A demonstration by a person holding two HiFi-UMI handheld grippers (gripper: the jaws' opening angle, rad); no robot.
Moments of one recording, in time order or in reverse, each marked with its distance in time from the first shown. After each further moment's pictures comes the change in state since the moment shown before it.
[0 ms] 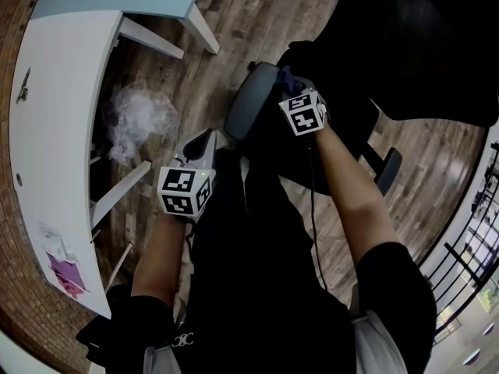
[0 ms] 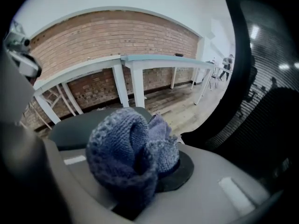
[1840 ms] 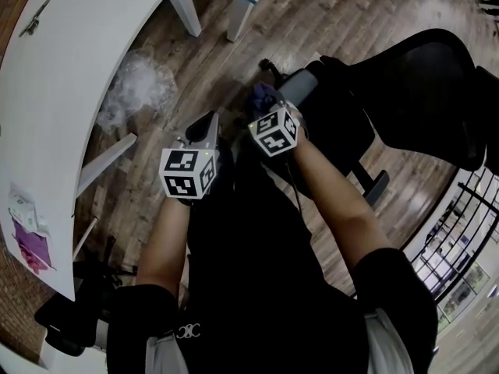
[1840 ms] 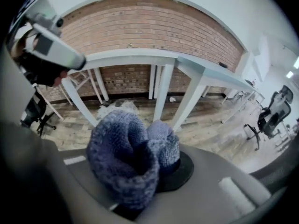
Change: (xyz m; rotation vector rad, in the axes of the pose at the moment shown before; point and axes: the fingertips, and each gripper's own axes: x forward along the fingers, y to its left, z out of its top) left arm -0.042 0.097 -0.013 -0.267 -0.129 0.095; right arm 0.019 0.198 0.066 -0.351 0.071 0.202
